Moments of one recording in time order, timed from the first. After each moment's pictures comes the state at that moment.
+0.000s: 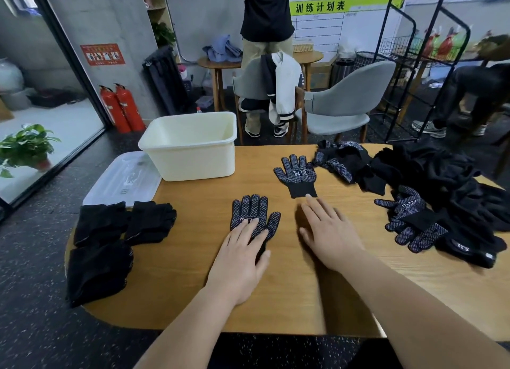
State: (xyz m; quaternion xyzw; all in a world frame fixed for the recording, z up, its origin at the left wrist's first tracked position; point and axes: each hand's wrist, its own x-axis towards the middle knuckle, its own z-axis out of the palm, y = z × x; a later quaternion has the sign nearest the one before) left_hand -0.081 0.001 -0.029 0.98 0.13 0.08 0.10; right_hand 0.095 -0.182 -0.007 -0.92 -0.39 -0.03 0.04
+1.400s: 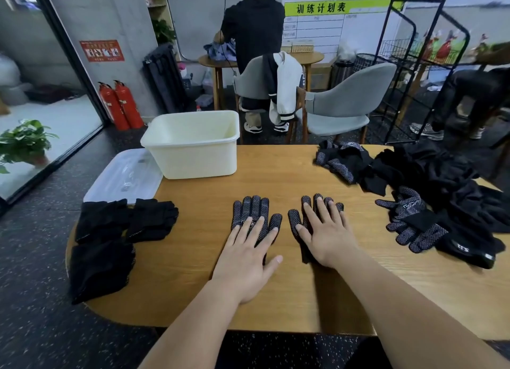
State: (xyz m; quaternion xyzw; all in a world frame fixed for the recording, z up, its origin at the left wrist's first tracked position) left_hand -0.078 0.001 -0.030 0.99 0.10 0.01 0.03; right_hand 0.097 -0.170 -0.021 -0.95 -0.30 0.07 0.02
